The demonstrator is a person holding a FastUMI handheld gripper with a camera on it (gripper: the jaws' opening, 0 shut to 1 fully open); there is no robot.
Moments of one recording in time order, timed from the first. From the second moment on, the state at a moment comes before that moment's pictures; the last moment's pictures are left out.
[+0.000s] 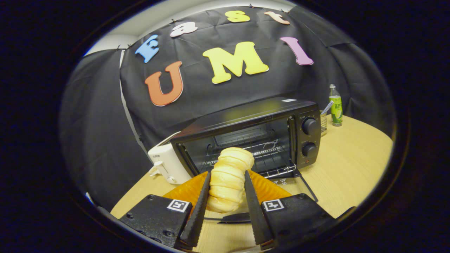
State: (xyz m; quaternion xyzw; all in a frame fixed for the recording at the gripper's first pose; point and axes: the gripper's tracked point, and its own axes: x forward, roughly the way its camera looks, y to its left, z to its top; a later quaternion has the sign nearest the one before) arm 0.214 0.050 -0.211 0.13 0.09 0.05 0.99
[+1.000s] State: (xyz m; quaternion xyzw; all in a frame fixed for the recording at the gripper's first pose) arm 0.331 0.024 -0.211 0.22 0.09 0.07 0.97
